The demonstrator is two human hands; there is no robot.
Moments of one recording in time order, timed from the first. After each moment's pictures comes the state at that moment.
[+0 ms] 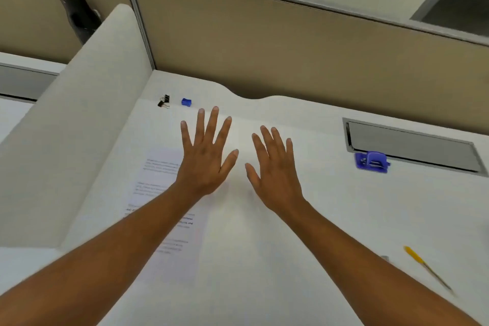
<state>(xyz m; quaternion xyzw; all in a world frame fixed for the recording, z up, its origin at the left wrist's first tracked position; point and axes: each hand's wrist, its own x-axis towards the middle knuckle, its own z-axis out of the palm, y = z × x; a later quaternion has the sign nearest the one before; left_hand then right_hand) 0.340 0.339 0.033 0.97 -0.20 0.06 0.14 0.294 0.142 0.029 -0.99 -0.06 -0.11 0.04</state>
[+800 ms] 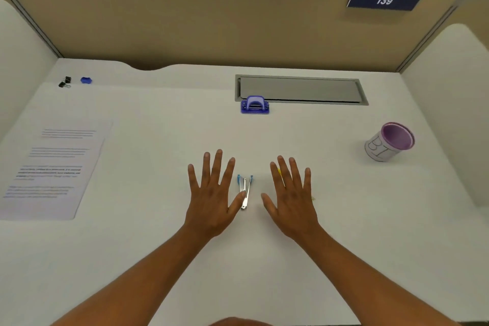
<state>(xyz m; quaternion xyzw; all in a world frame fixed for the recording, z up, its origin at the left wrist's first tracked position) 0.052 0.038 0.006 0.96 -0.26 0.03 0.11 -0.005 -0.193 -0.010 -1.00 0.00 -0.07 0.03</state>
